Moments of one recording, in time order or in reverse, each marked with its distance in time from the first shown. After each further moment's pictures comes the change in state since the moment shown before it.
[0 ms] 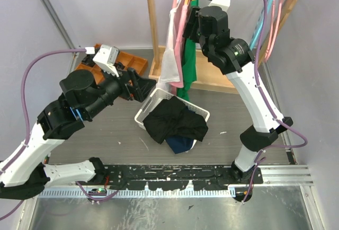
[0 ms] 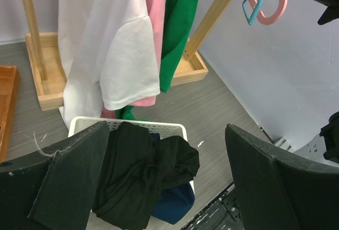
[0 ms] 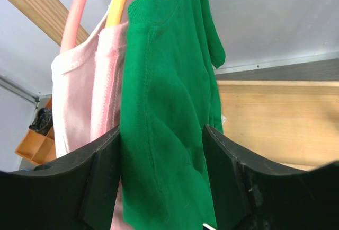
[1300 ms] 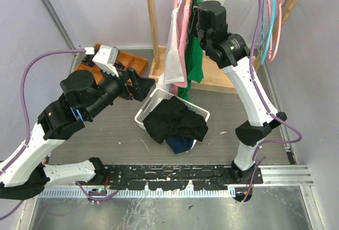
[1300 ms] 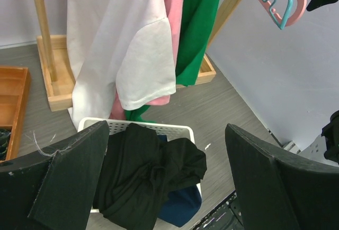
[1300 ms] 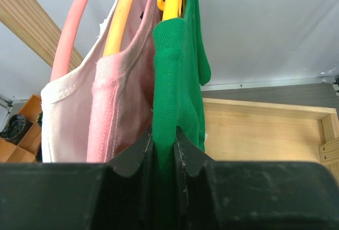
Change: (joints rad) left arm 0.000 -0.002 -0.008 0.006 -0.031 0.021; right arm -0.050 0.079 0.079 0.046 -0.014 -0.139
